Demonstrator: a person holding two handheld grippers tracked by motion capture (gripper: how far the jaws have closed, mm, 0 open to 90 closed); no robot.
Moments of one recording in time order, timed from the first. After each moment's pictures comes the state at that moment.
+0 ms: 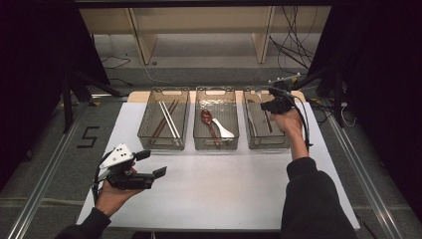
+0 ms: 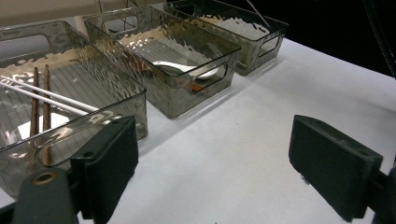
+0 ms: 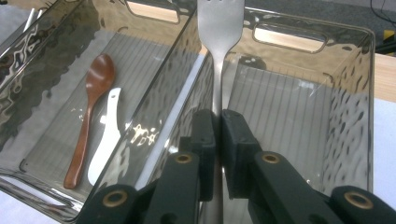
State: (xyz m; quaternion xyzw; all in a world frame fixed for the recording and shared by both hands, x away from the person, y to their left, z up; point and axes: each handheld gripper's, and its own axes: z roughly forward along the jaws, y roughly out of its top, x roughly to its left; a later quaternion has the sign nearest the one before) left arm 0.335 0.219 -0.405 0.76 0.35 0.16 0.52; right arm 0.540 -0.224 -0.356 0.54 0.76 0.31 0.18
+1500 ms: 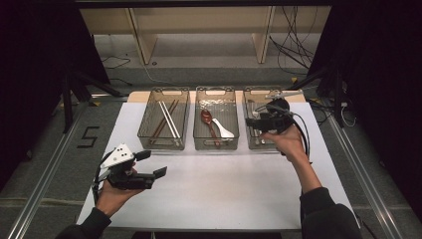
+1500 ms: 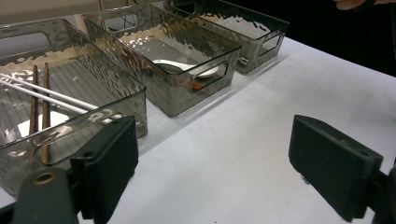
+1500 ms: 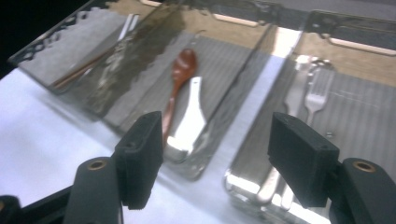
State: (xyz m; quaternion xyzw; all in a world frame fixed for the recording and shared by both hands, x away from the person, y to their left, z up) left arm 0.335 0.218 -0.405 0.76 0.35 0.16 0.52; right arm 0.466 -0.205 -0.353 0.47 0.78 0.40 0.14
